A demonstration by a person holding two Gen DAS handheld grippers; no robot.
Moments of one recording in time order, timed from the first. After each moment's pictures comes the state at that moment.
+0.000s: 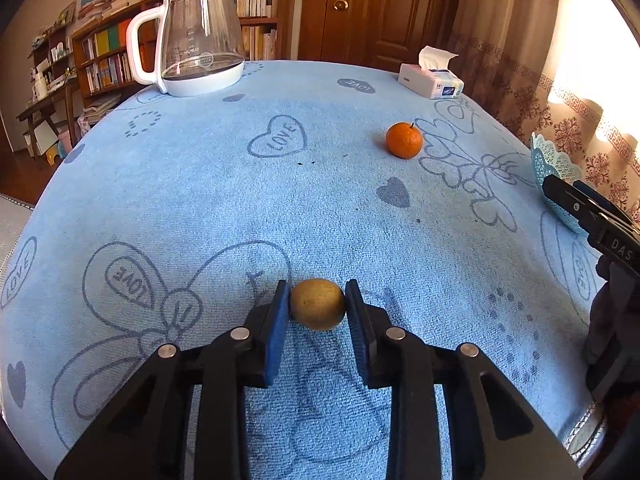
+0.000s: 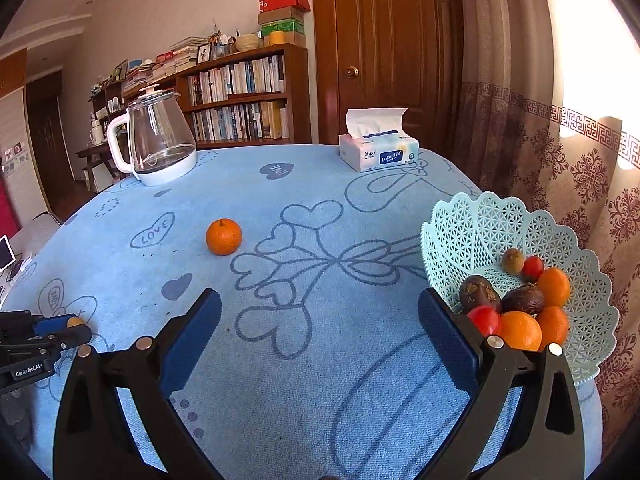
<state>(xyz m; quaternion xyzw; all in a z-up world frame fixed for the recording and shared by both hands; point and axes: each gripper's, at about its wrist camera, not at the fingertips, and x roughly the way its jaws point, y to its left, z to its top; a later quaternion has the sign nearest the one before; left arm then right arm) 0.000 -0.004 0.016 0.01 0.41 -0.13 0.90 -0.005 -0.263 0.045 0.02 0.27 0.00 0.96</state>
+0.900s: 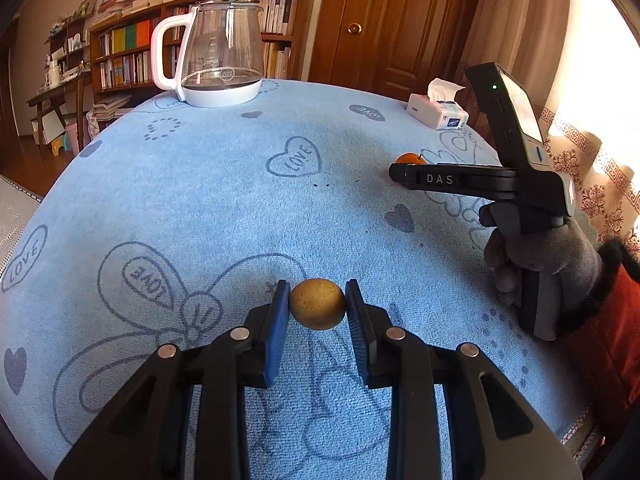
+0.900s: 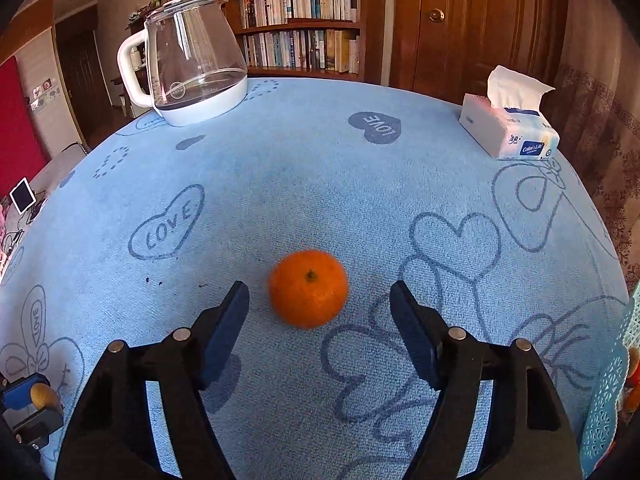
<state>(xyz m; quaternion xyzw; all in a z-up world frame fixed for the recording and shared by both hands) -0.007 0.012 0.025 -0.03 0.38 -0.13 0.92 0.155 -0.176 0.014 -0.03 0.40 0.10 0.91</state>
